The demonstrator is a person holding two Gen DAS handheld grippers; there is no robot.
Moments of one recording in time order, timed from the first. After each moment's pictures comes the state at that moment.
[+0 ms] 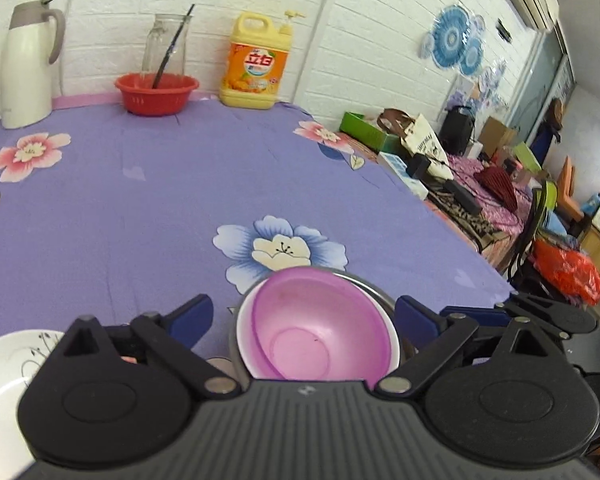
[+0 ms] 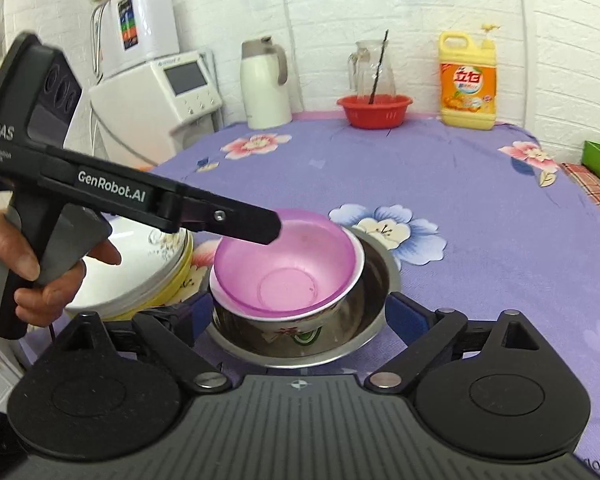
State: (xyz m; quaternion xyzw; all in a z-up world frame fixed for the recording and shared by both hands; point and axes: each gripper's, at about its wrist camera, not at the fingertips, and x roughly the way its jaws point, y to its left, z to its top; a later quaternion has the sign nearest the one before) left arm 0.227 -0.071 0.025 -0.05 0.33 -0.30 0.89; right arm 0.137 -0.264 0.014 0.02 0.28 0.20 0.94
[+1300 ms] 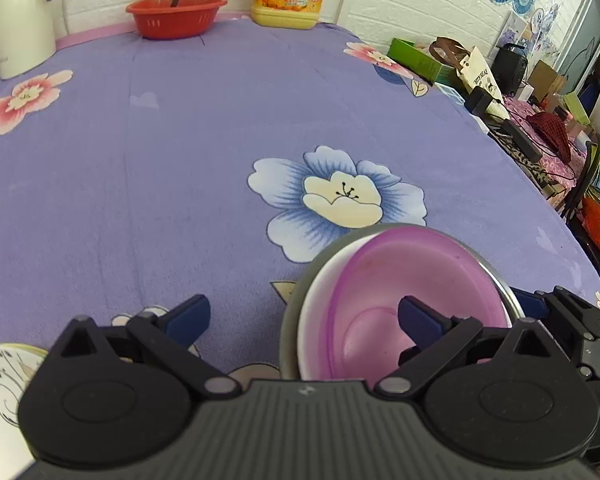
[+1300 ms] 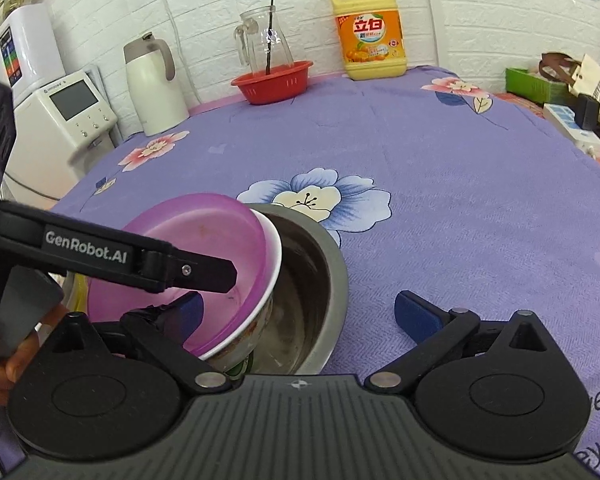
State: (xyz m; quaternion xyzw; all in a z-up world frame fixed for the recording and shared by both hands) left arm 0.294 -0.097 -0.028 0.01 0.44 -0.25 0.86; right arm 0.189 -0.257 -0.035 0.09 0.31 0.06 0.94
